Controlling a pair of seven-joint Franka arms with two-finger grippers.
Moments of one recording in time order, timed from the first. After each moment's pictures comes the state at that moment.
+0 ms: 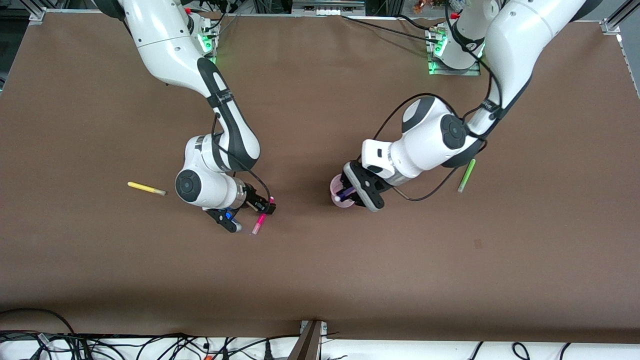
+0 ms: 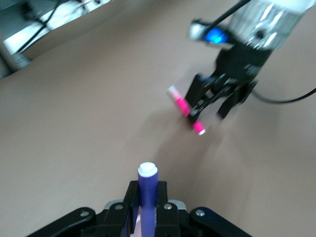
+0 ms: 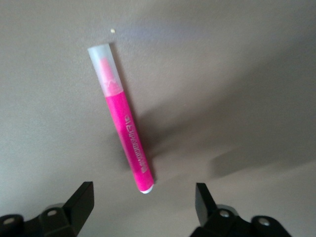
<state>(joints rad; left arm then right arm) 0.11 0.72 -0.80 -1.67 -0.02 2.65 0.48 0.58 0.80 -0.20 -1.52 0.61 2.20 0.67</state>
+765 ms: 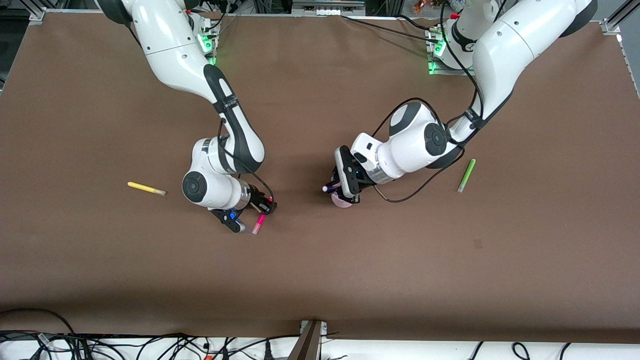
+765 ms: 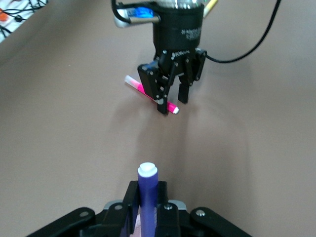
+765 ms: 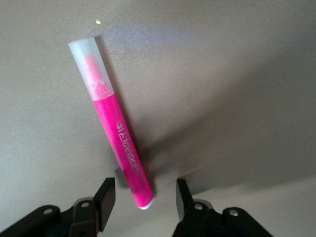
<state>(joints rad) 0.11 0.79 -0.81 -1.71 -0.02 2.68 0.90 0.59 0.83 -0.20 -1.51 0.63 2.24 0.67</state>
